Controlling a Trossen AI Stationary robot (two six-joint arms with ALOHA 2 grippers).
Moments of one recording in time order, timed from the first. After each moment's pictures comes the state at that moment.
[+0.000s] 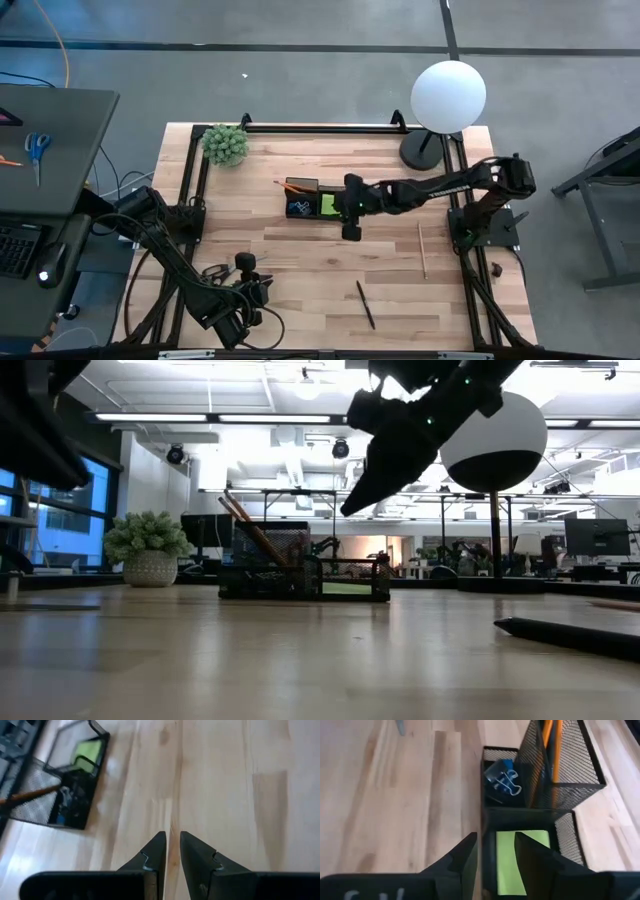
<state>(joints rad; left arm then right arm) -0.80 1.80 1.13 -0.82 -0.85 -0.81 0.01 1.63 0.99 -0.11 0.11 0.00</state>
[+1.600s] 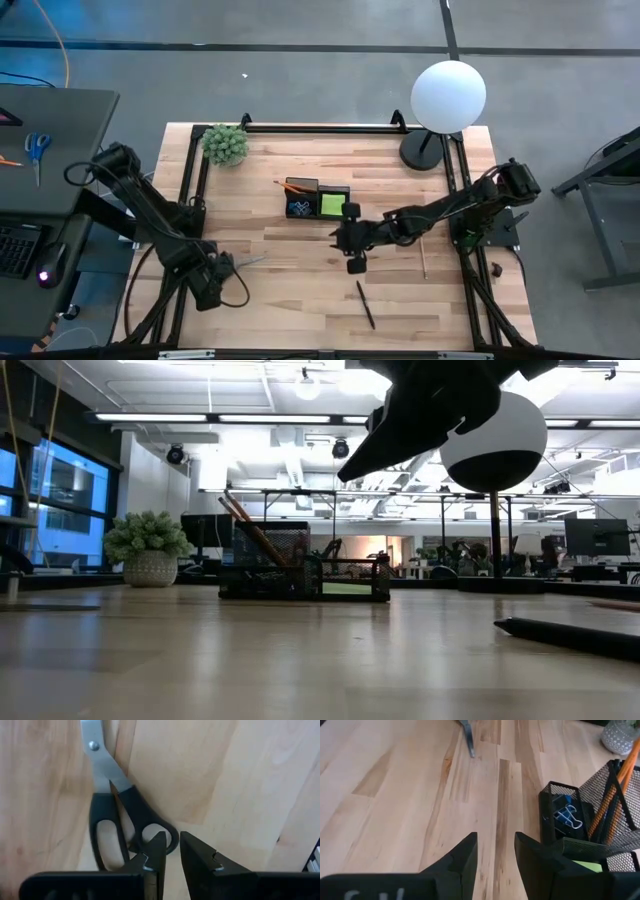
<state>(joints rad) -0.80 1.30 0.67 -0.74 -0.01 -1.16 0.26 1.63 0.99 -0.03 0.24 0.00</state>
